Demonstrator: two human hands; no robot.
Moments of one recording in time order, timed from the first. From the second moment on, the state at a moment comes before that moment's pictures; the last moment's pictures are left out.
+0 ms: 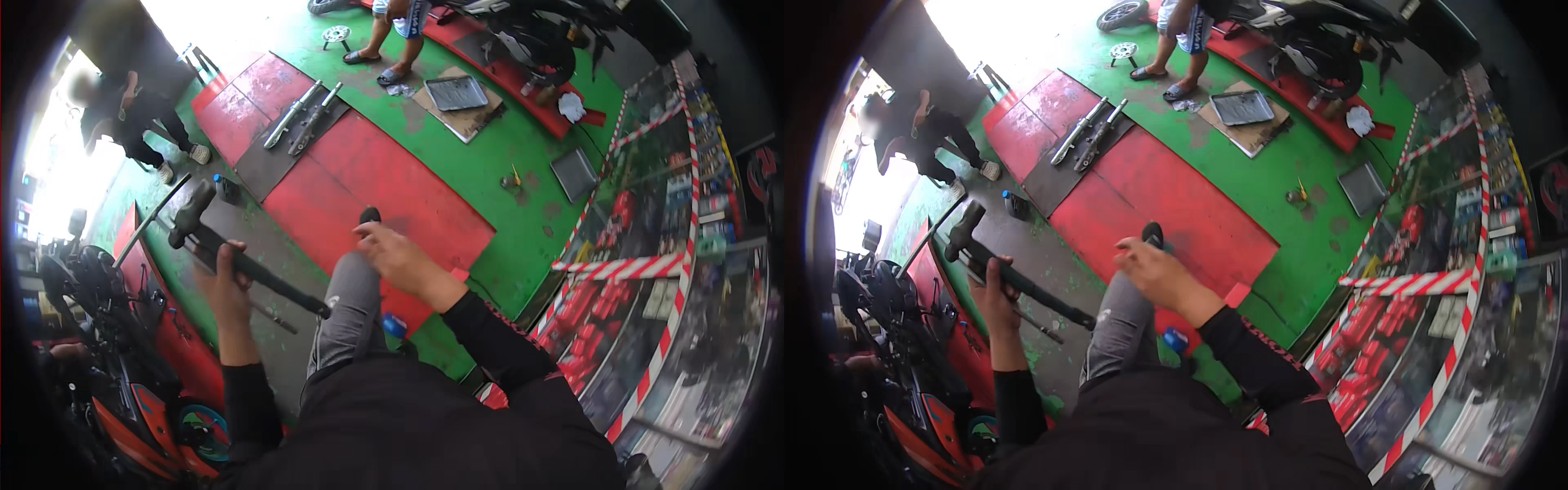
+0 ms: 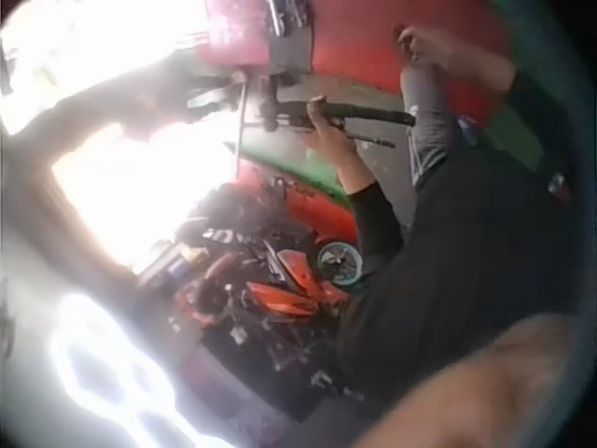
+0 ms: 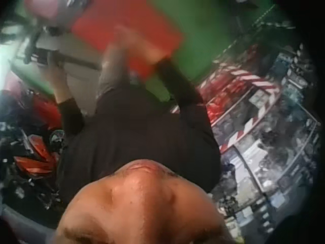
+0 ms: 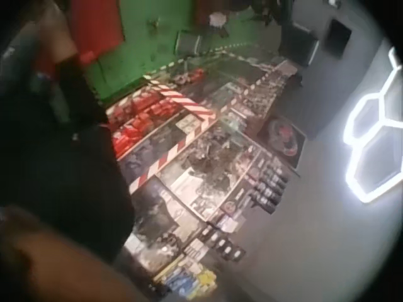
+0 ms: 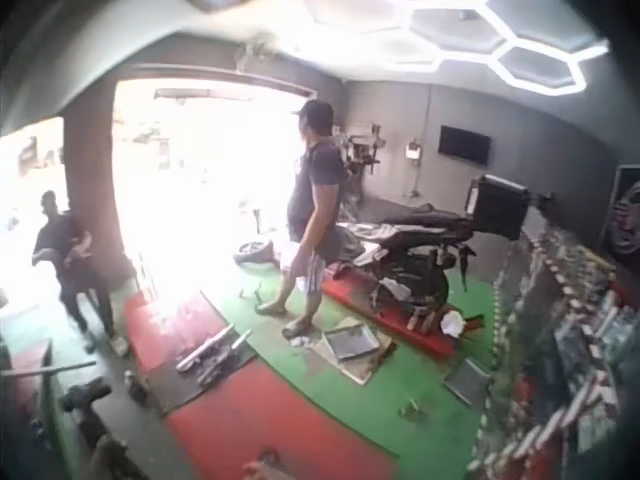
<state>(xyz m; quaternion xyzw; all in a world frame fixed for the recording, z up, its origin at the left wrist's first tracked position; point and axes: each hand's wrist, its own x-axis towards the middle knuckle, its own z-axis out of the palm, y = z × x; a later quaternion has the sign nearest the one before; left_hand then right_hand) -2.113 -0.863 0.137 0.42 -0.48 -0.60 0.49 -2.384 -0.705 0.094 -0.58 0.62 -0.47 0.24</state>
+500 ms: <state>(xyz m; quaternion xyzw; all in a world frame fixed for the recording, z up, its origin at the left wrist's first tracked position) -2.247 -1.129 0.060 0.58 -0.59 -0.56 0.08 -2.720 -0.619 0.014 0.06 0.90 -0.23 0.36</state>
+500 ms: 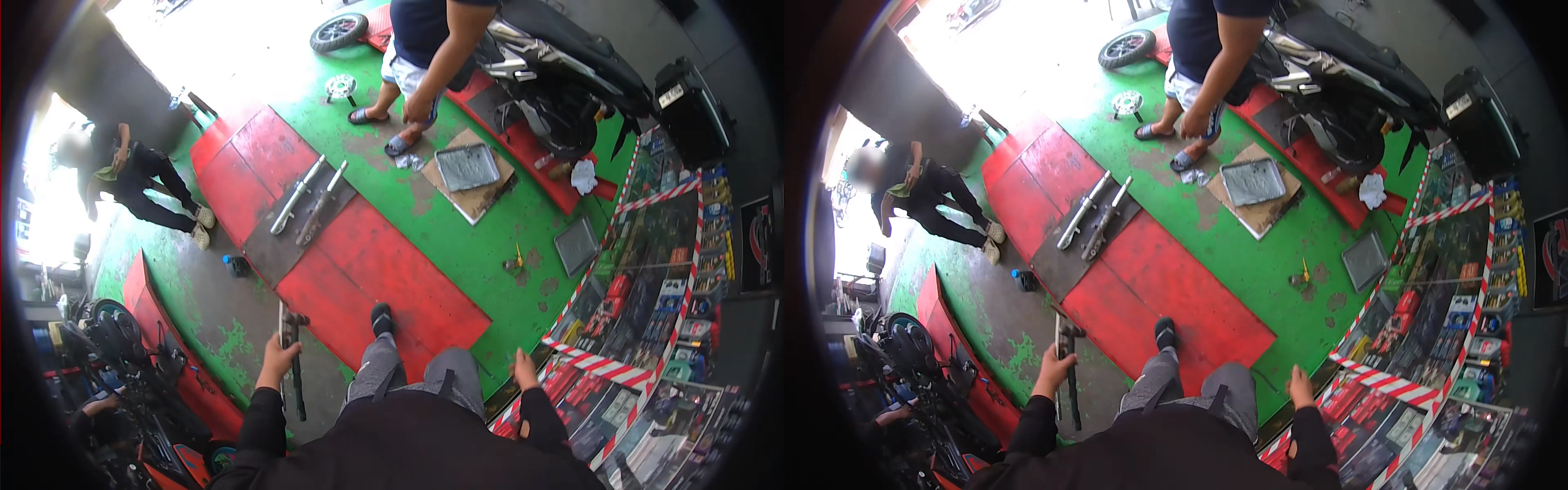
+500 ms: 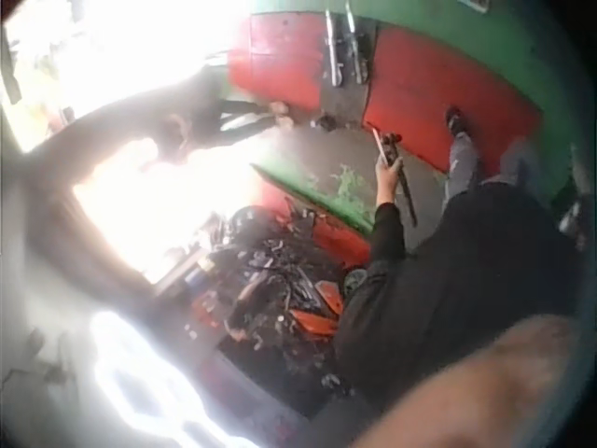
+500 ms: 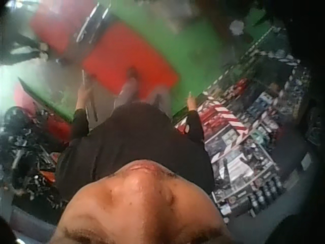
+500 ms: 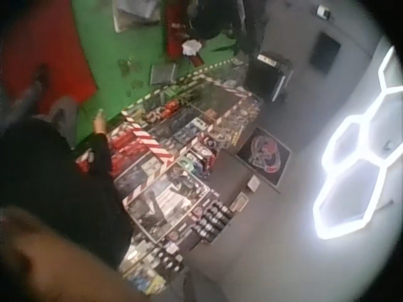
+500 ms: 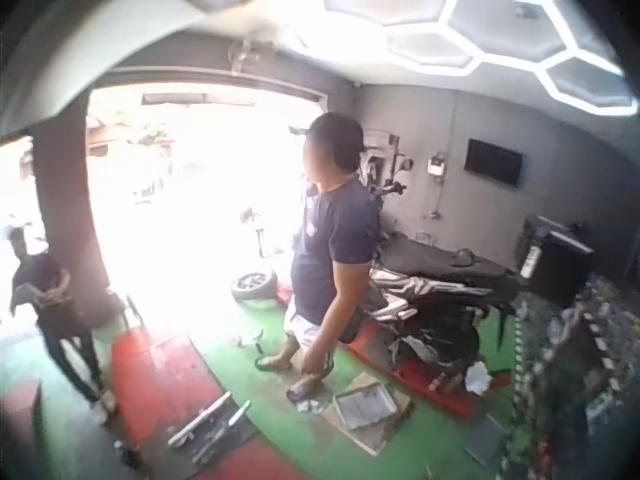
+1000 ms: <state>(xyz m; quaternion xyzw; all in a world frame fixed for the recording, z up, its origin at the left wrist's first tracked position) -2.362 -1.125 0.054 0.71 -0.44 -0.54 0.10 -2.968 -0.870 0.007 -0.16 0.83 -0.12 0.52</state>
